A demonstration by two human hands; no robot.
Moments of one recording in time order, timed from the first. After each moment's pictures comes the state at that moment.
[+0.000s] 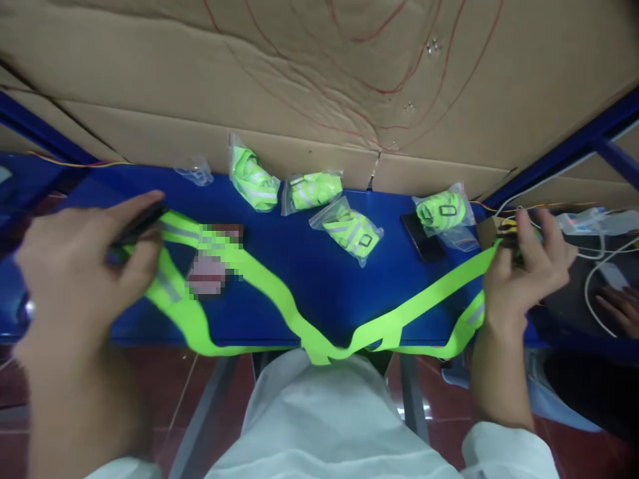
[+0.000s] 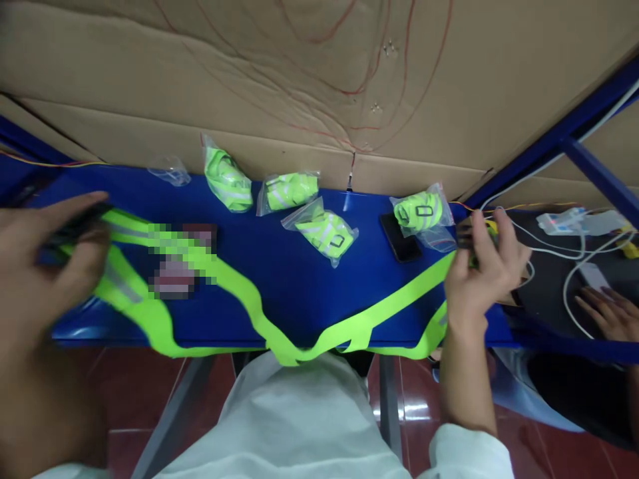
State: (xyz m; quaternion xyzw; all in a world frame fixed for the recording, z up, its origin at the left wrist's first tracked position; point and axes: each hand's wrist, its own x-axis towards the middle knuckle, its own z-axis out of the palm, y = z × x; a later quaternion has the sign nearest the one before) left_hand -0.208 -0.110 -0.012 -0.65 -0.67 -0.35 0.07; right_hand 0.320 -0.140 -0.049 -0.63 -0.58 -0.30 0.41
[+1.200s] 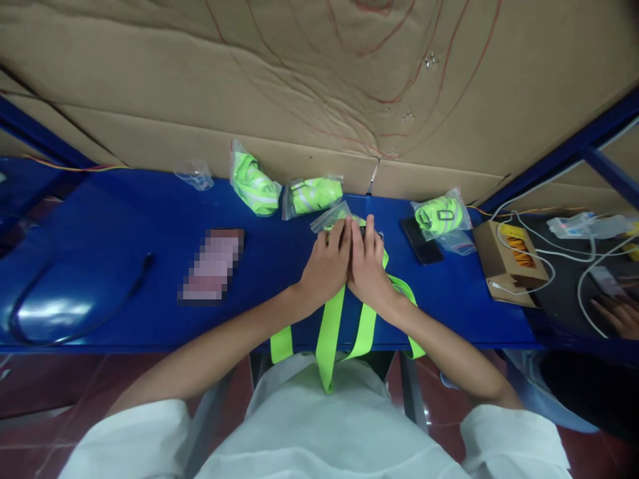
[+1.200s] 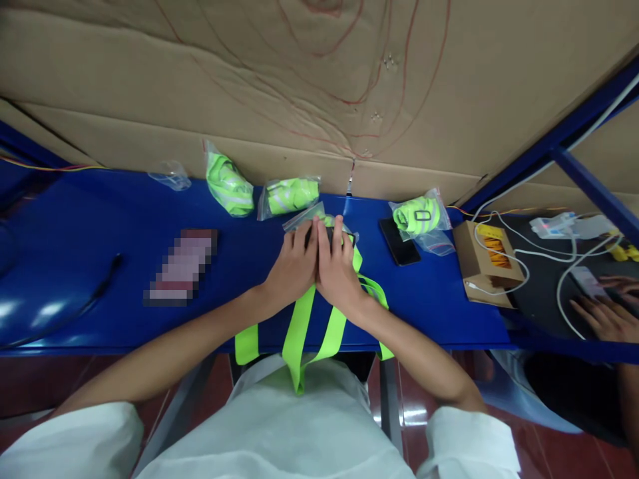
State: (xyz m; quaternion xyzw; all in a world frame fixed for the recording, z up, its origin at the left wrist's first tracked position) left_hand 0.002 -0.078 -0.095 -0.87 -0.46 -0.19 -0.01; right_hand 0.143 -0.101 -0.108 -0.54 -0.81 0.01 0.22
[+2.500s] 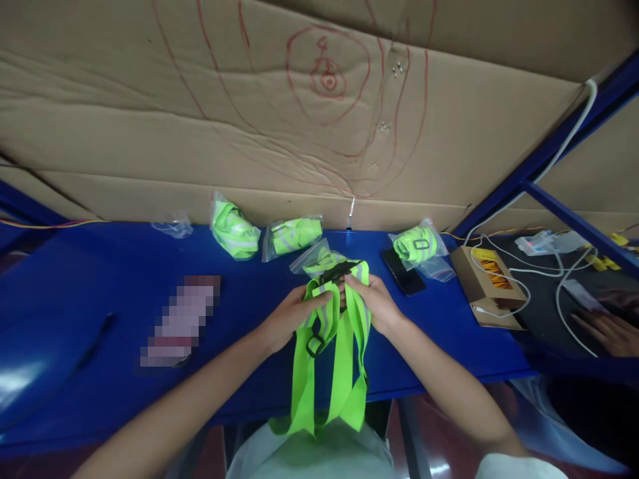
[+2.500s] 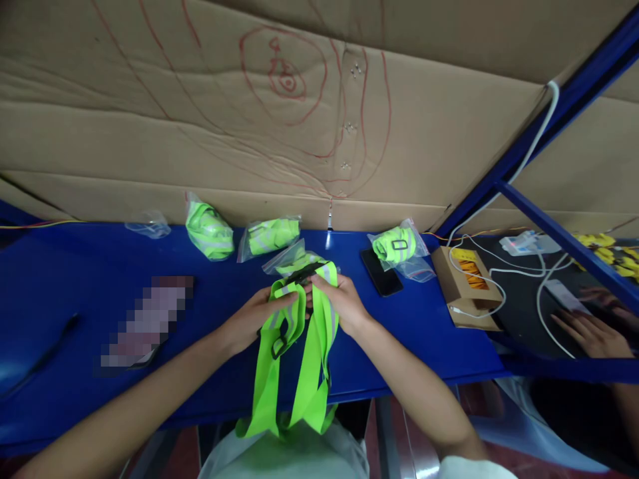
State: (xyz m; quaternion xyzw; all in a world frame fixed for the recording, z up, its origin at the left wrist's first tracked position) left_hand -0.018 -0.072 -0.086 -0.43 -0.40 -0.31 -0.75; right_hand 0.169 -0.084 -0.087 -0.46 -0.30 0.67 0.50
